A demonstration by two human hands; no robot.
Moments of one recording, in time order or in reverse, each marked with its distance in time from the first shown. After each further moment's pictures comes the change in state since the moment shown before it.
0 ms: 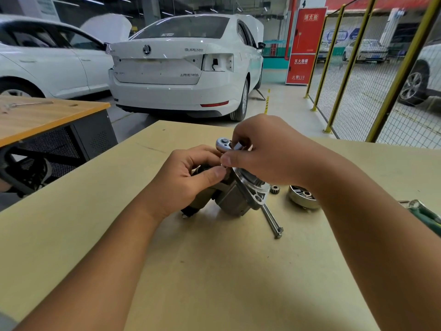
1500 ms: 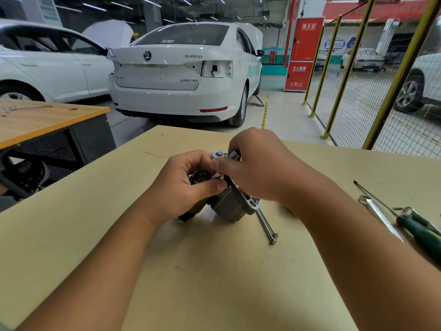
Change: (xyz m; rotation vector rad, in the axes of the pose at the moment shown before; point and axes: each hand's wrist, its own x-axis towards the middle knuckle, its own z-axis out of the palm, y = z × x) left_hand -0.001 0.001 0.003 0.040 0.055 -0.047; right_hand -0.003 -0.014 0.009 0.022 0.011 0.158
